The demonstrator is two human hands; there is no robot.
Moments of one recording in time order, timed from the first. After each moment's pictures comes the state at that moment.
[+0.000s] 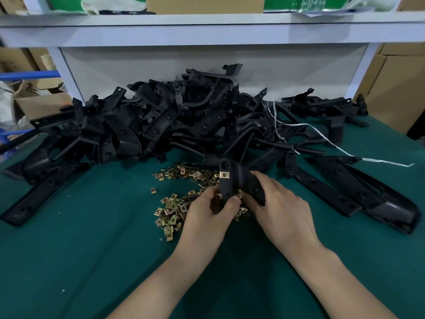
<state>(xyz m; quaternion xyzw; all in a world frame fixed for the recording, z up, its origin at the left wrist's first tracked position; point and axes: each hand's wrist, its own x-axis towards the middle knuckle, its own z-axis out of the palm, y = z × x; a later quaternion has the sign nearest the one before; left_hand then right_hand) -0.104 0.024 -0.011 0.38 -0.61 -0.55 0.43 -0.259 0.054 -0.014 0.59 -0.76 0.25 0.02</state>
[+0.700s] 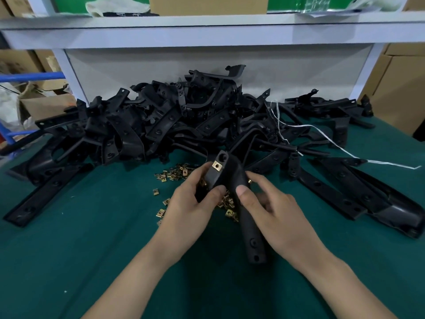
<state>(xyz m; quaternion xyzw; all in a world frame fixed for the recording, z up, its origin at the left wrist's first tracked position) -0.075 -0.003 0.005 0.35 -0.69 -0.48 0.41 -0.250 0.063 -0.004 0.61 -0.63 0.44 -0.20</state>
